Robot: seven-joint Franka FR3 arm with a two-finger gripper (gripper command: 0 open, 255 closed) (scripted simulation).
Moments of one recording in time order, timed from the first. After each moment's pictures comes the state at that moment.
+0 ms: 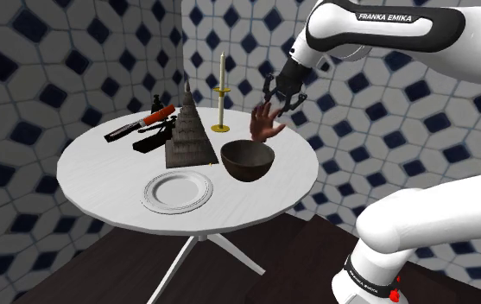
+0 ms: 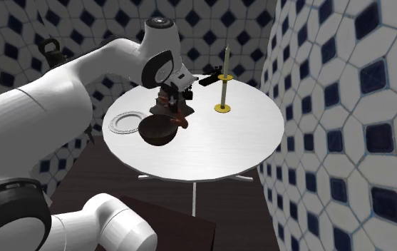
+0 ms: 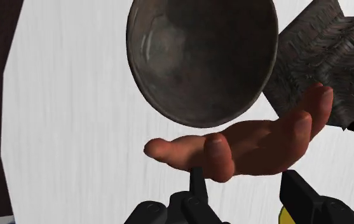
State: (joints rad) arm -0.31 -0.70 0.13 -2.26 0.26 1.90 1.01
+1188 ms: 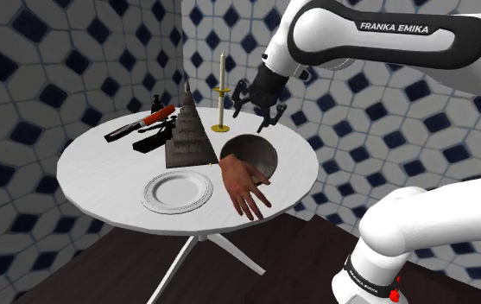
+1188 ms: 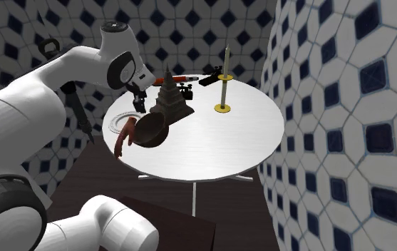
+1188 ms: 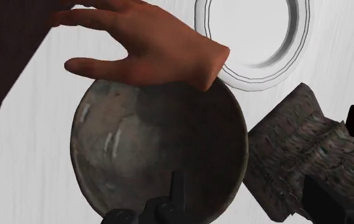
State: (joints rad) arm -0.22 -0.74 0.33 -2.30 0.35 1.94 1.19
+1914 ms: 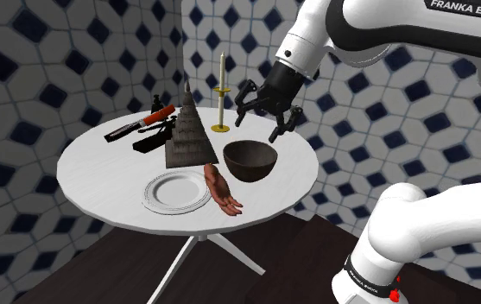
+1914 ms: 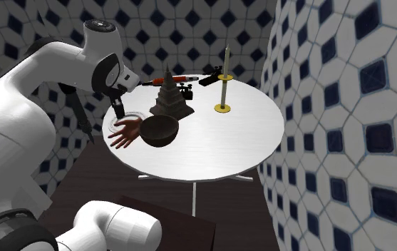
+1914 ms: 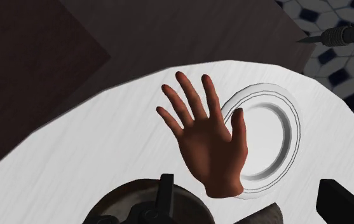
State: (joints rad) arm 0.01 -0.85 0.24 -2.33 0.46 1.80 0.90
